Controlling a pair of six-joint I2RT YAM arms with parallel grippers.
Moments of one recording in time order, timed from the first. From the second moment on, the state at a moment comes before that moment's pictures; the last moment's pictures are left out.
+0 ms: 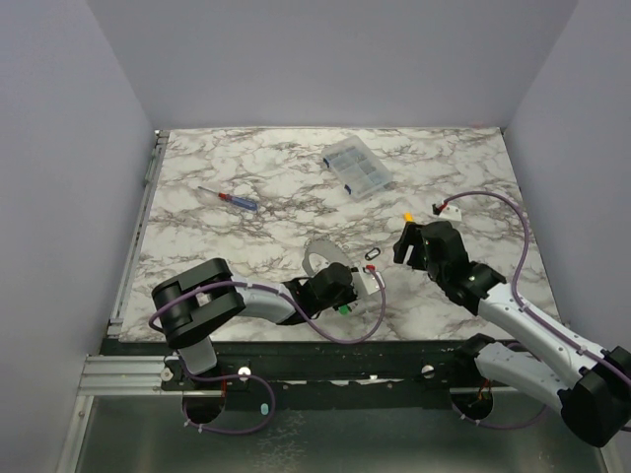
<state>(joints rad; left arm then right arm) -1.11 1.69 0.66 0.44 -0.14 0.29 0.57 0.94 0.60 -0.28 0.37 0.54</state>
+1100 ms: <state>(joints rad) -1.14 1.42 0.70 0.18 -0.12 0.34 0.57 0.89 0.60 -0.27 0.23 0.49</state>
